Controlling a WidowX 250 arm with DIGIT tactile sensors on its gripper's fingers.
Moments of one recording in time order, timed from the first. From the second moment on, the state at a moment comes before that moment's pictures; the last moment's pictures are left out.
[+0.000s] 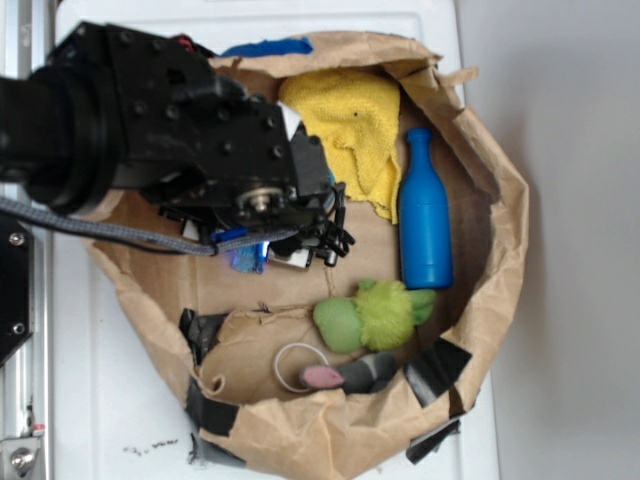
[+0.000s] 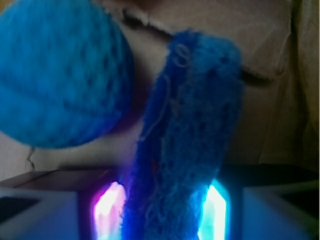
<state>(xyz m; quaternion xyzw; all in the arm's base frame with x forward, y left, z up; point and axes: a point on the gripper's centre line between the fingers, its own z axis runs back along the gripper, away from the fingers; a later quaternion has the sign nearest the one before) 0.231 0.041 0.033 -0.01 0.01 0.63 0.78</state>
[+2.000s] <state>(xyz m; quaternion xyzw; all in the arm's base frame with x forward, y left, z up) 0.240 0.038 0.182 -0.15 0.00 0.36 0.92</state>
